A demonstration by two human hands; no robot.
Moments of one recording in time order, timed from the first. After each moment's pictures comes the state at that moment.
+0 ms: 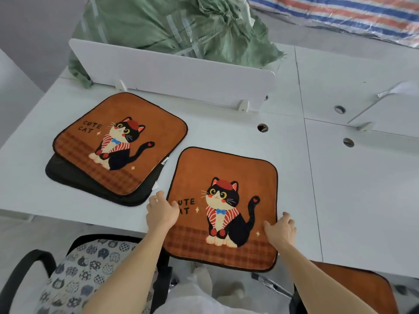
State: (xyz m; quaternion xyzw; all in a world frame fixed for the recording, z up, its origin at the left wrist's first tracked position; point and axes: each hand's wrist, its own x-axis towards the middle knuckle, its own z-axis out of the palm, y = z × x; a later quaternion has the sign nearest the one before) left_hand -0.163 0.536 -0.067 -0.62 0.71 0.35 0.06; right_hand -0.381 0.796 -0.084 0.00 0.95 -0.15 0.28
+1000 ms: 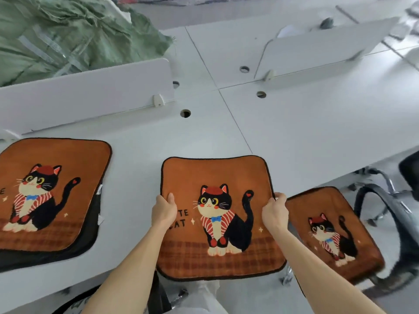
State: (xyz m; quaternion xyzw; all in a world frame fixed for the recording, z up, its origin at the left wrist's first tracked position) left_hand -0.264 0.613 -0.057 -0.48 0.77 0.40 0.14; right_hand -0.354 0.901 -0.049 0.23 0.88 -0.38 0.16
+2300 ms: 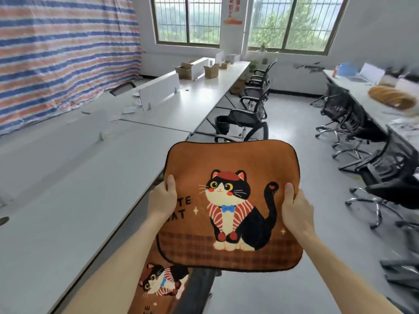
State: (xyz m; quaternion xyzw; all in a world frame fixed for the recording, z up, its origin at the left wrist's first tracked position) left_hand -0.378 1.338 0.169 0.13 0.87 0.48 0.03; right_hand -0.168 1.581 0.182 0.42 0.77 -0.39 -0.27
